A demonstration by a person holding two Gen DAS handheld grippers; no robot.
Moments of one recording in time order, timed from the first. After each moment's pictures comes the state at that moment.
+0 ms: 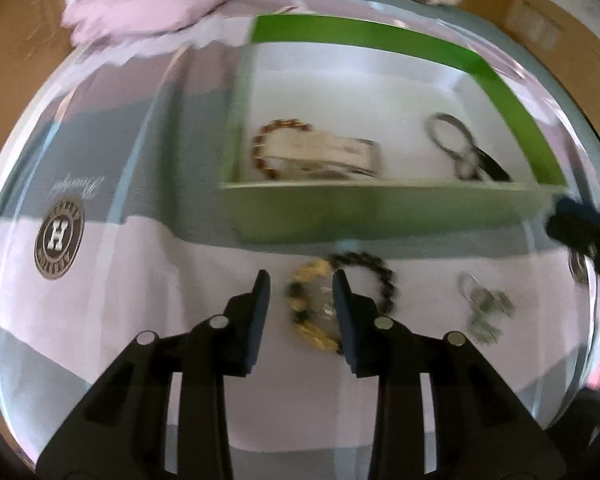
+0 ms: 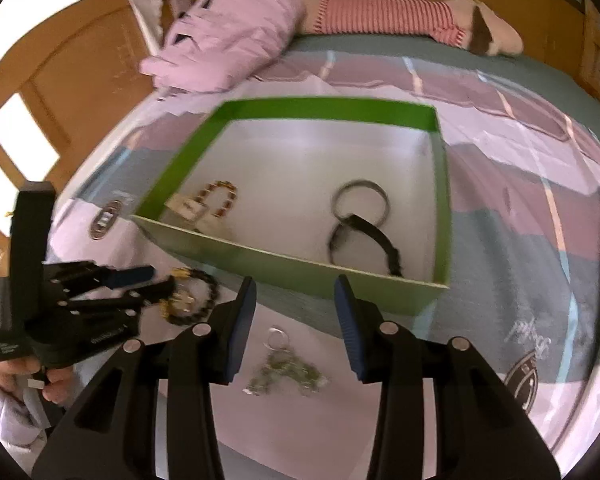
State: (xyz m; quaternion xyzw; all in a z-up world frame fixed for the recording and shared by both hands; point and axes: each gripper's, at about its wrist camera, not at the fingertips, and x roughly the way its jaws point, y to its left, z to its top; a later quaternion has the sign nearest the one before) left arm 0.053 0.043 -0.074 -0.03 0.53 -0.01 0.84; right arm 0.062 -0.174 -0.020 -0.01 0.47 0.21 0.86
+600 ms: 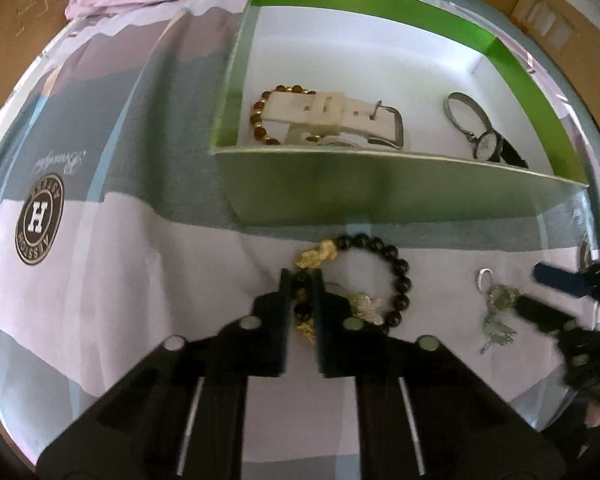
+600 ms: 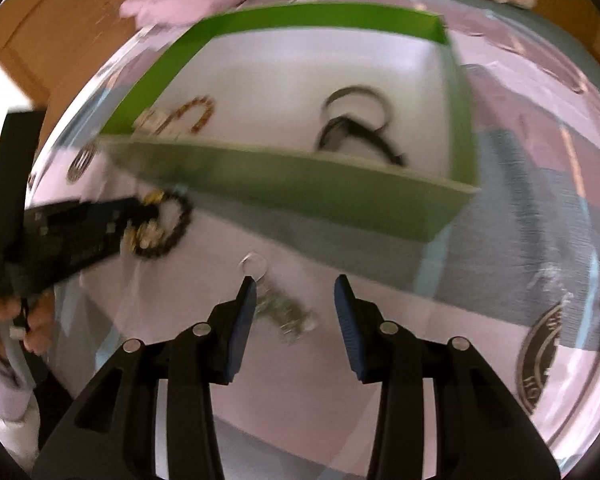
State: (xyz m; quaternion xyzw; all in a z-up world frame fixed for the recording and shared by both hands) left arm 0.059 0.039 -0.093 -0.04 0.57 -0.02 0.82; right arm 0.053 -0.168 -0.068 -0.04 0.57 0.21 0.80
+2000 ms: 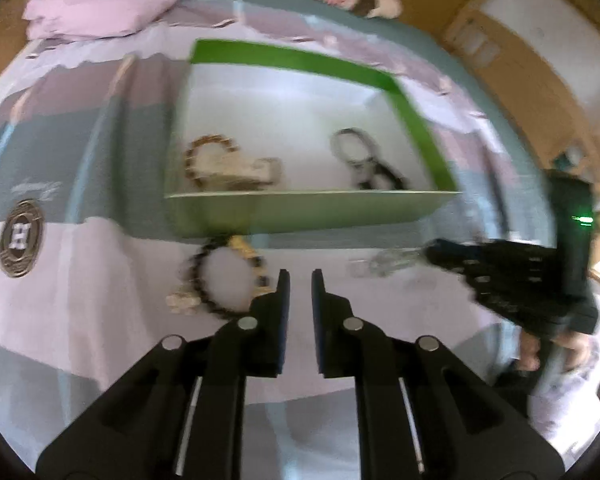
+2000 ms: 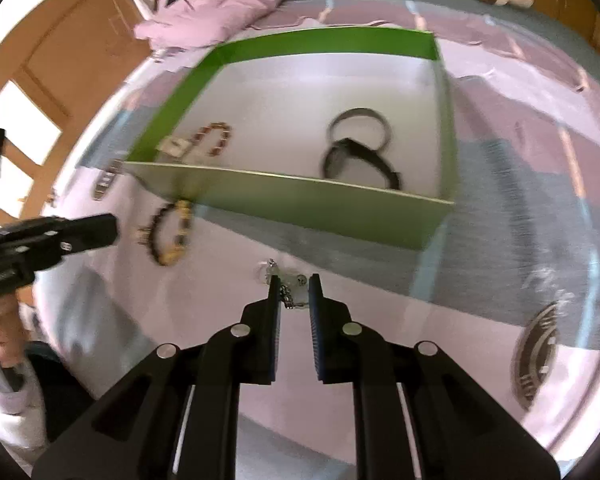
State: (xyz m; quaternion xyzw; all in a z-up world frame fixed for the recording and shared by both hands) left arm 0.029 0.036 -0.034 -0.09 0.53 -0.13 0.83; right arm 0.050 -0.187 -0.045 -0.01 0.54 0.22 0.81
